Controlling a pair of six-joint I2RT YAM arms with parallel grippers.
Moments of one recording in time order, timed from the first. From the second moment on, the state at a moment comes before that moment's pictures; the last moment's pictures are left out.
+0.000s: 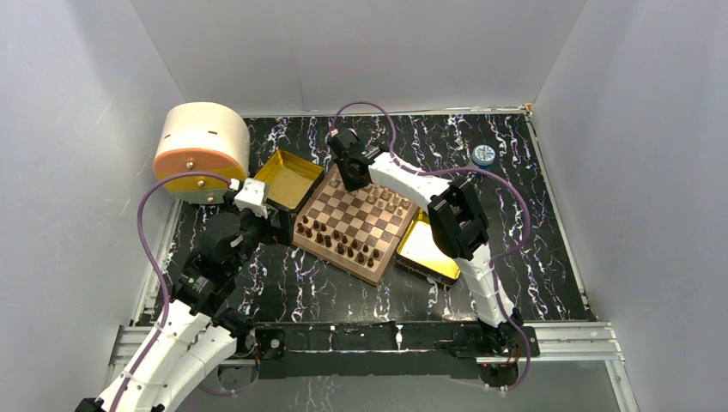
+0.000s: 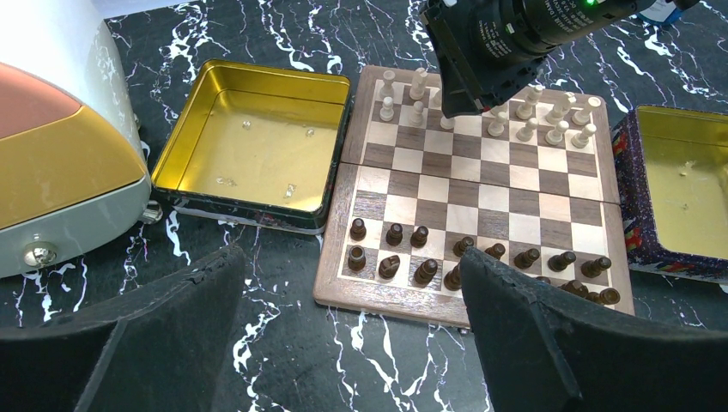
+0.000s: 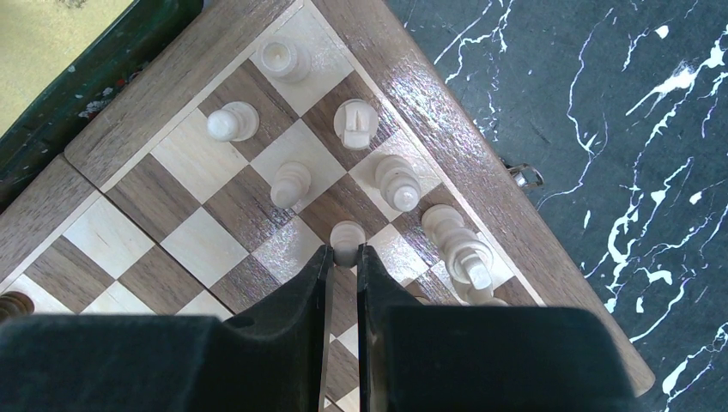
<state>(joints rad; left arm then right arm) -0.48 0.57 0.65 -0.35 -0.15 -0.04 0.78 2.27 1.98 -0.72 0.22 0.29</state>
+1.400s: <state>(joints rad) -0.48 0.57 0.65 -0.35 -0.15 -0.04 0.78 2.31 2.02 -0.75 0.19 0.31</state>
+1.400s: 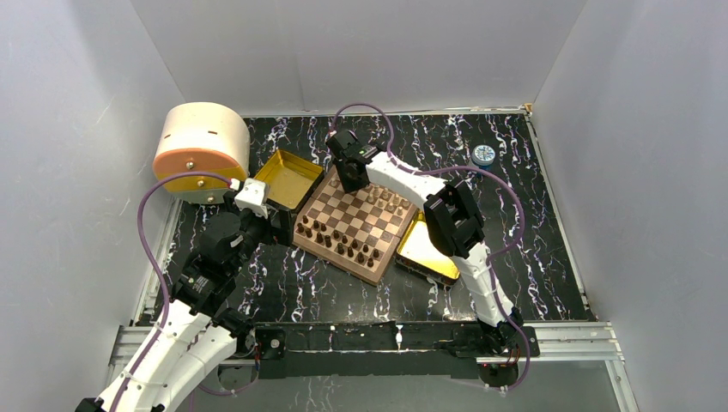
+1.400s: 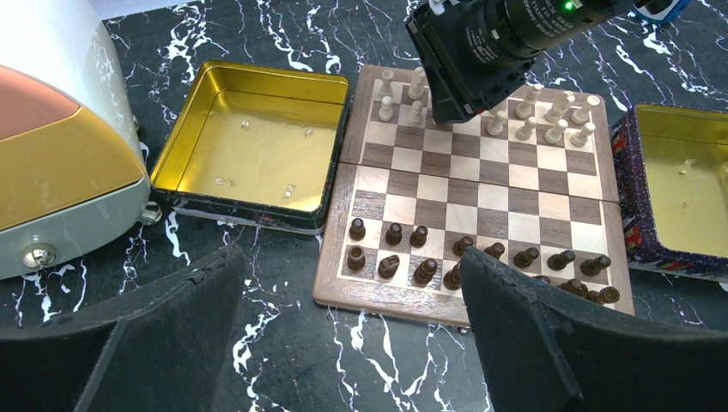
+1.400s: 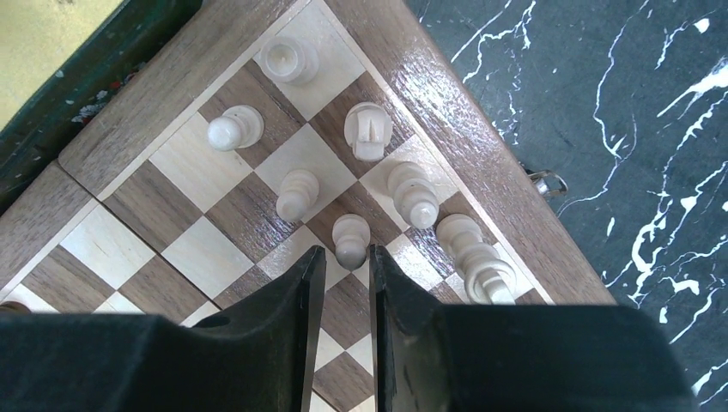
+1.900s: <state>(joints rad) -0.48 0.59 0.65 -0.35 -0.14 -0.04 0.78 2.22 1.97 -0.78 0.19 0.32</state>
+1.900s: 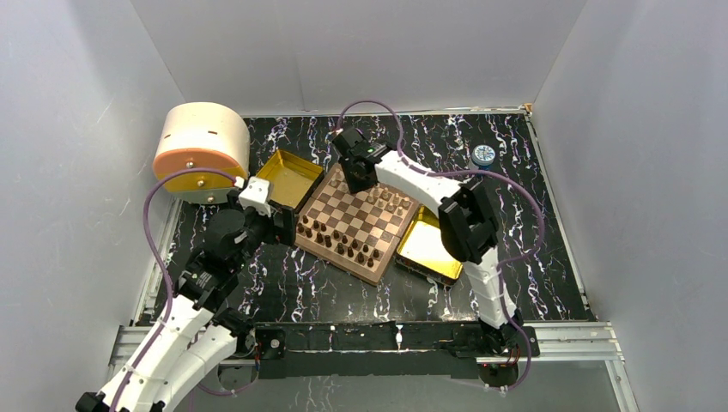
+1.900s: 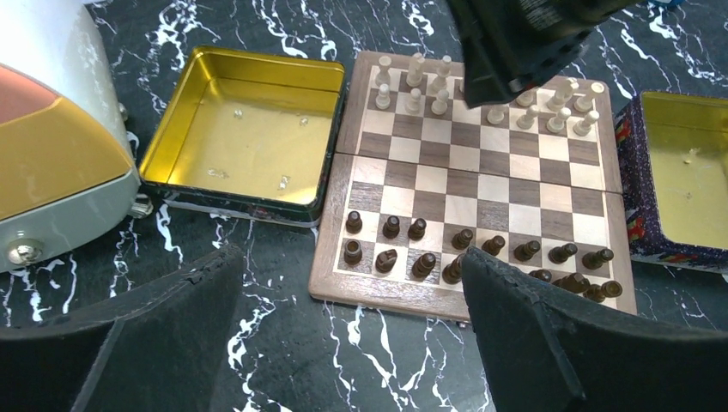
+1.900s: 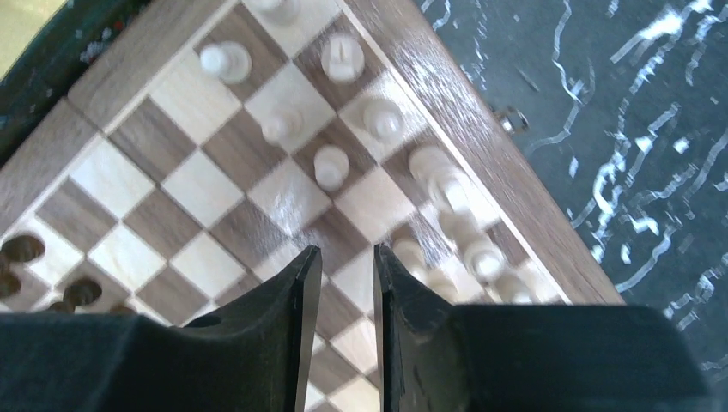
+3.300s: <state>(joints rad) -0.48 0.64 0.66 -0.39 -0.09 -0.06 0.70 1.62 0.92 -0.69 0.60 -0.22</state>
